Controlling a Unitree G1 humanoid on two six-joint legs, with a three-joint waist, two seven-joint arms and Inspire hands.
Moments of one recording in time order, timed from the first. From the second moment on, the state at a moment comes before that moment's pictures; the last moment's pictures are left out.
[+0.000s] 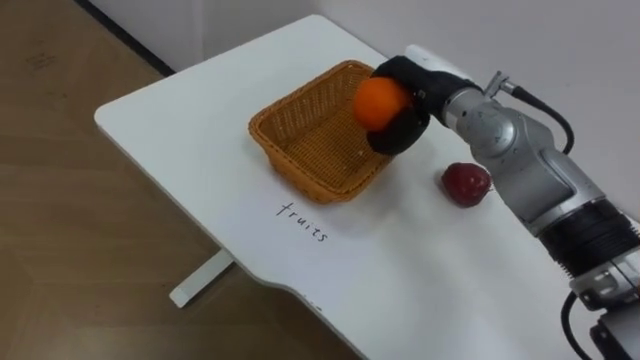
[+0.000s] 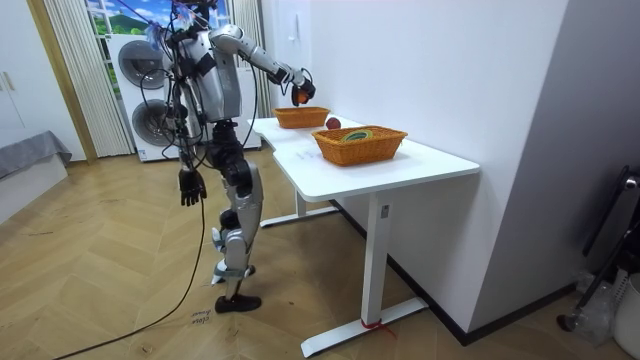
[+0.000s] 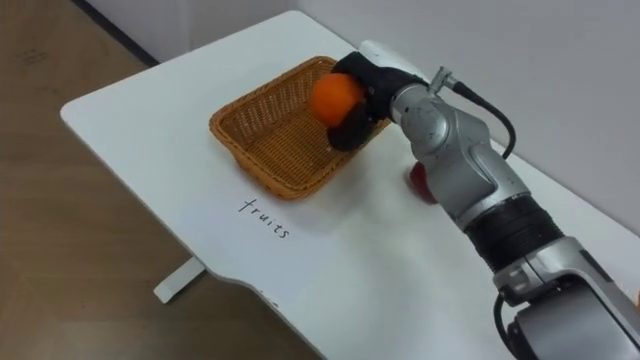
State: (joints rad) left arm 0.28 0.27 0.08 1.02 0.20 0.23 0.08; right arm -0.72 -0.48 0.49 0.39 -0.31 0.28 0.20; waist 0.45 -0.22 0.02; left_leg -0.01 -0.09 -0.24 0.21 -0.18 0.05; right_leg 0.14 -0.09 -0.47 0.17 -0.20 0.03
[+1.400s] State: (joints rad) left arm 0.30 0.29 0.07 0.97 0.20 0.22 0.05; right arm -0.79 -0.45 0.49 0.58 -0.20 0.21 0.06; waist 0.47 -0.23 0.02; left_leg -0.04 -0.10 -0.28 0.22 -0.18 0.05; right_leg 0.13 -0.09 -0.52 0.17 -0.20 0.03
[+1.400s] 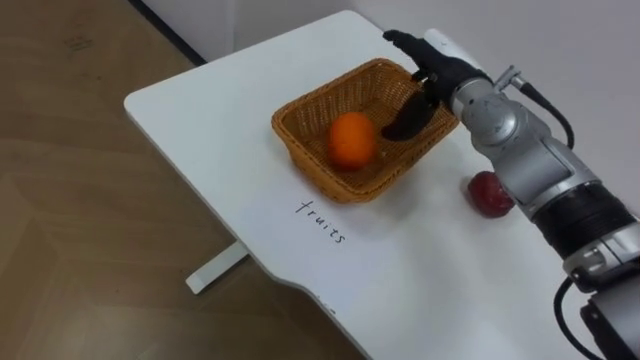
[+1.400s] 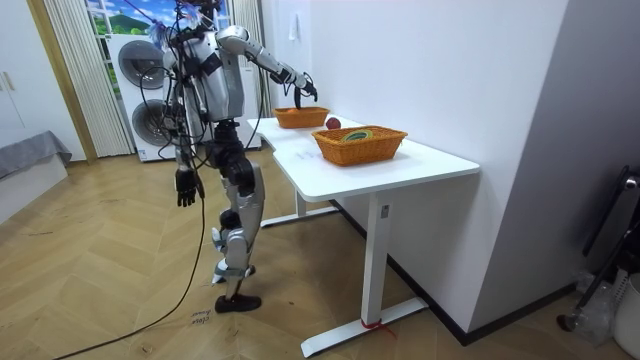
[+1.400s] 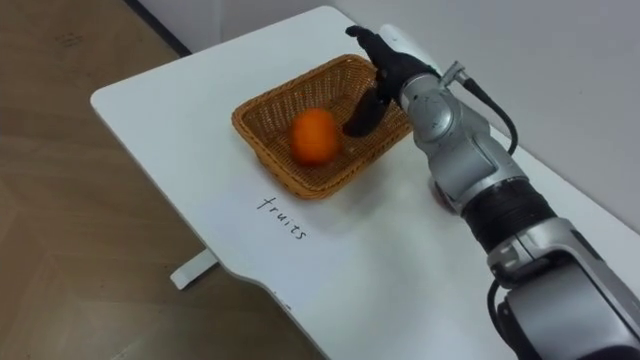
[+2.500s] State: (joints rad) left arm 0.32 0.26 0.12 0.97 0.23 0.22 0.05; right arm -0.77 -0.53 0.27 0.53 -0.17 0.18 -0.03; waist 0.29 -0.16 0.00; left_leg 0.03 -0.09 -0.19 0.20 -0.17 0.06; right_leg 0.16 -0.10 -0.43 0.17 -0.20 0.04
